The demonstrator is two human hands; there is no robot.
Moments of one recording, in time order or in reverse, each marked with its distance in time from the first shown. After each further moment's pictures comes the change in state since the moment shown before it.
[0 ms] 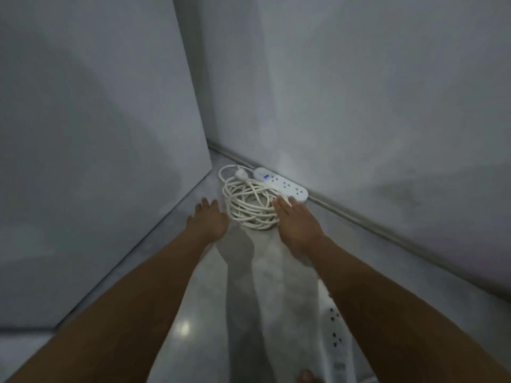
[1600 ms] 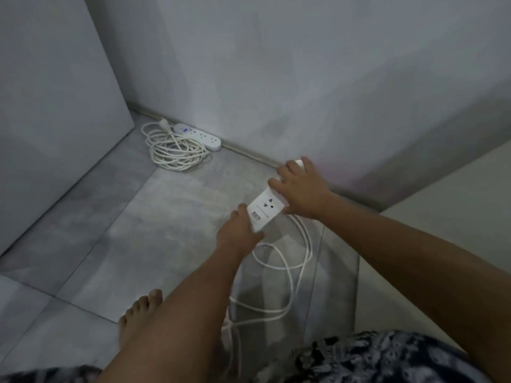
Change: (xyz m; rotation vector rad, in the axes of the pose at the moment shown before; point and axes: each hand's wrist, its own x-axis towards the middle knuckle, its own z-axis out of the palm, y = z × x) left_hand -0.270 0.140 0.145 -0.243 -0.055 0.335; right_hand -0.293 0.072 -0.091 -0.616 0.102 -0.061
